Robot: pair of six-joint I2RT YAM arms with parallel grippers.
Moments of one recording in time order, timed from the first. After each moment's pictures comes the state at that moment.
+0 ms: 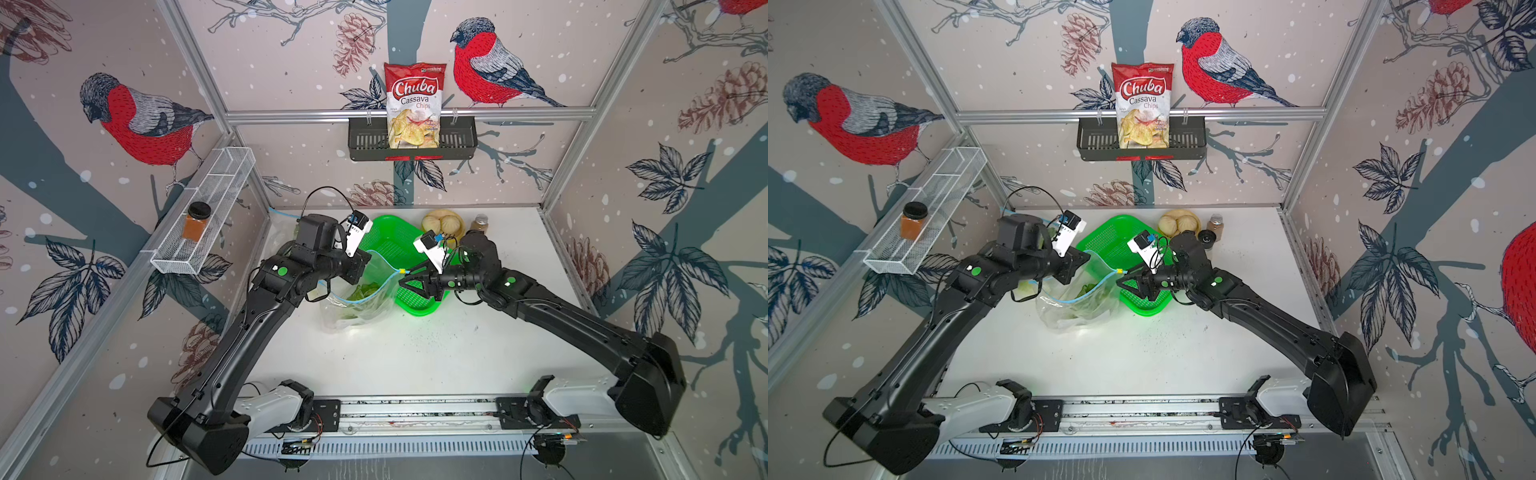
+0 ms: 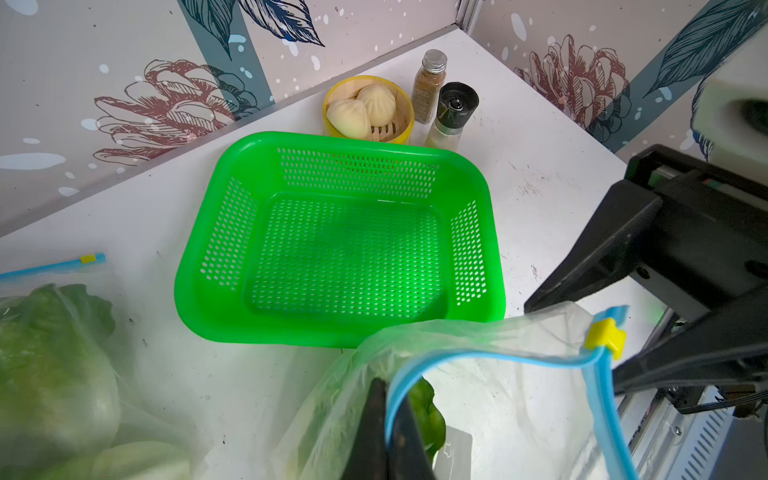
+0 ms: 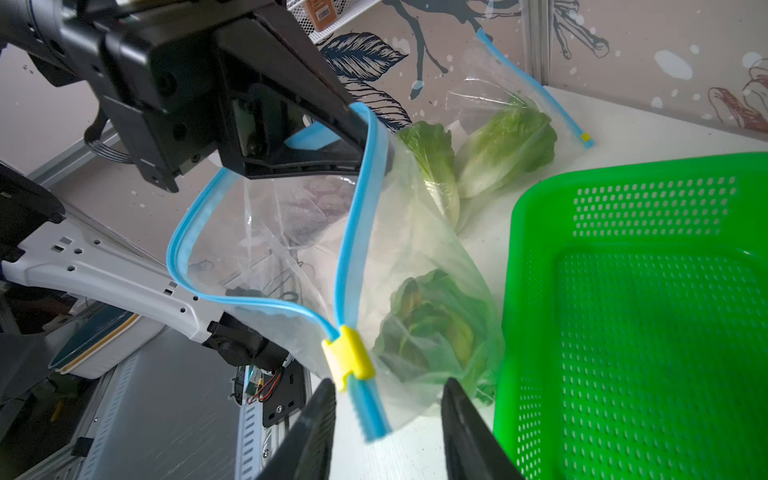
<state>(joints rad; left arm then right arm) -0.44 1.18 1.36 -0.86 0.28 0.07 0.77 1.32 1.05 -0.11 -0.63 0.16</state>
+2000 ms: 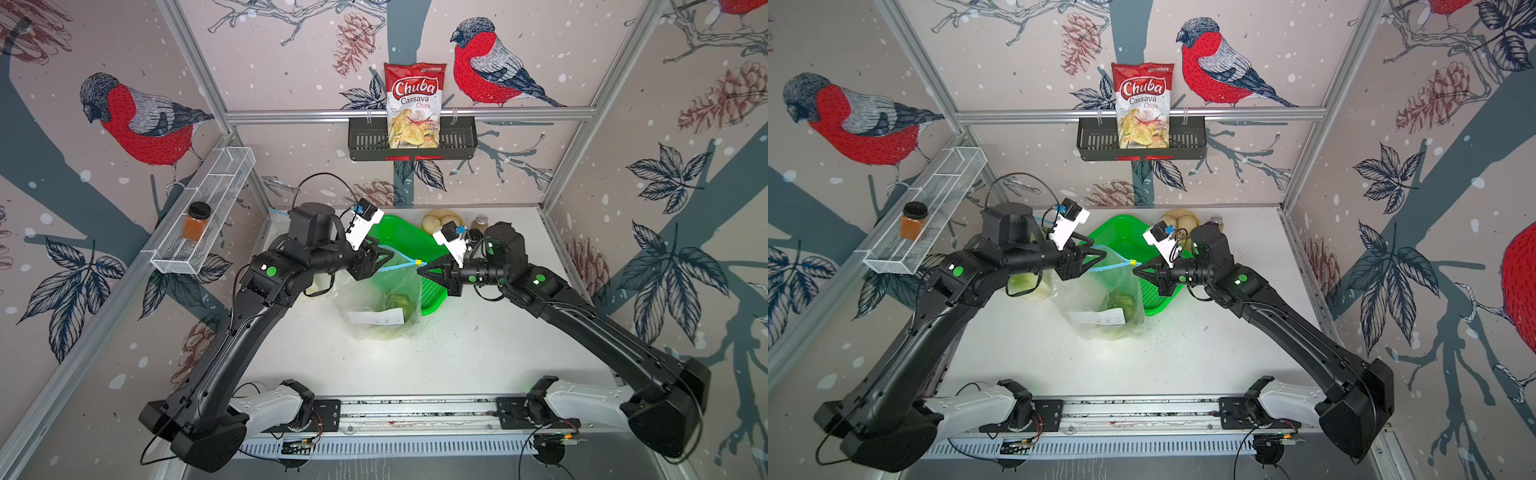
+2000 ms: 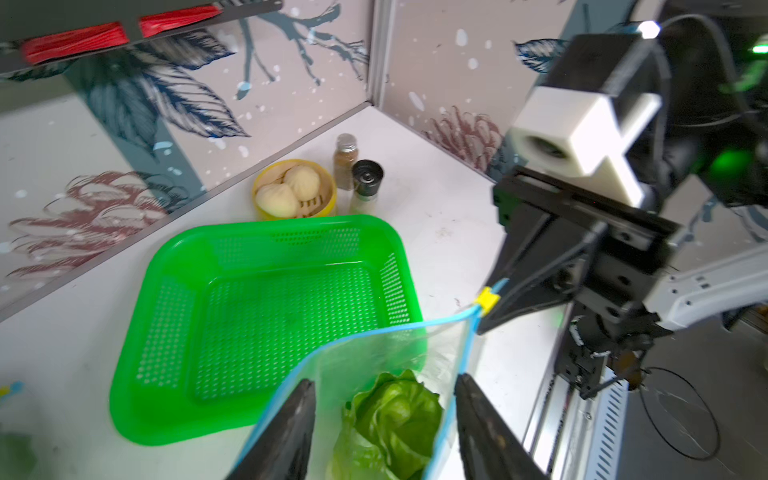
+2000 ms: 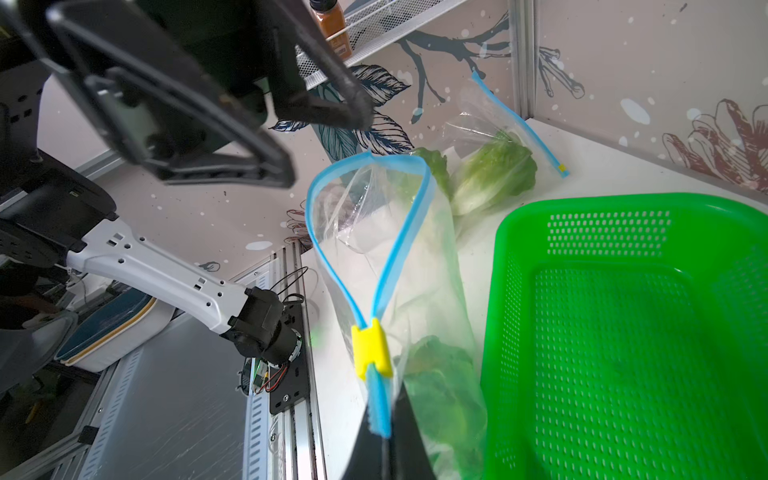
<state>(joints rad) -0.54 1.18 1.53 -0.85 0.46 0.09 0.70 1.20 1.12 -0.29 -0.68 0.10</state>
